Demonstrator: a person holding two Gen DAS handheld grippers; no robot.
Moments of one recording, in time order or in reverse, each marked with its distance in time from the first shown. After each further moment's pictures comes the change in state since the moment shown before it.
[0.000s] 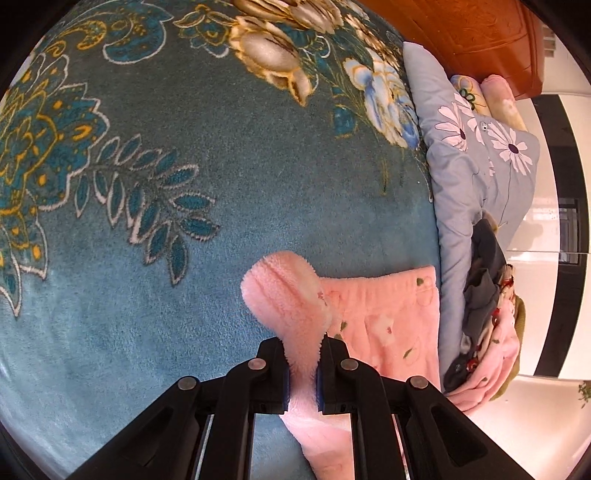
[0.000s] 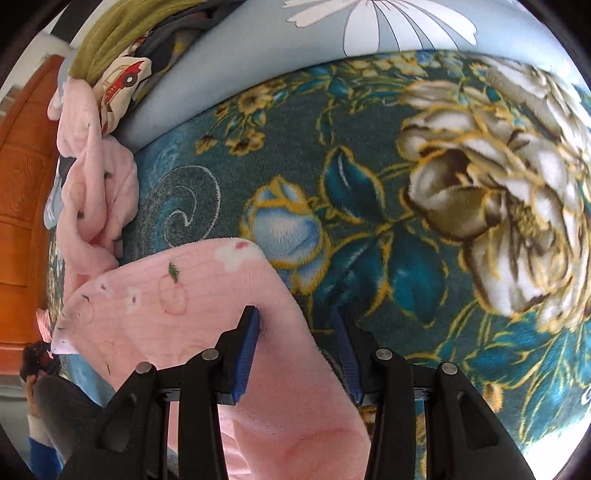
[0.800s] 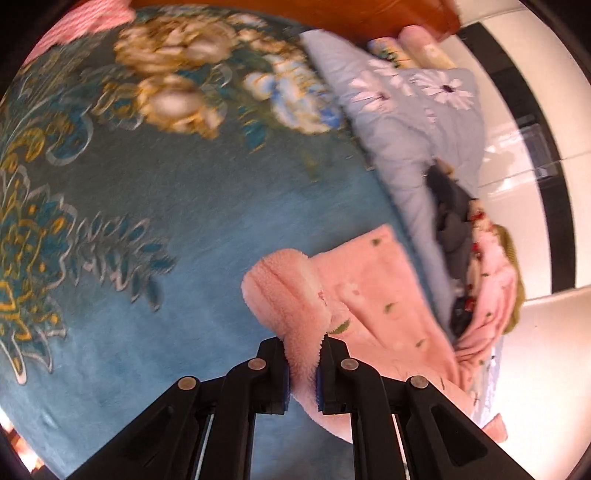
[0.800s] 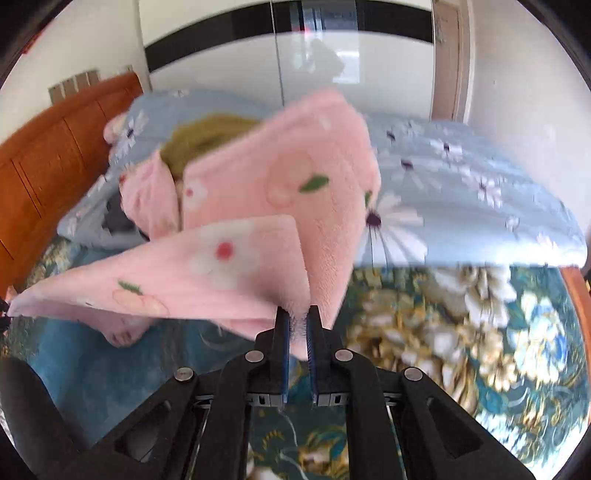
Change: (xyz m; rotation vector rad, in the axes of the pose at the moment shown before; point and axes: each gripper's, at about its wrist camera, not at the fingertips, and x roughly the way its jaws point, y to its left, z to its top) left arm -0.015 -0.019 -0.013 0.265 0.012 0.038; right arm -0.113 0.039 -0.036 -0.276 -0.426 -0.218
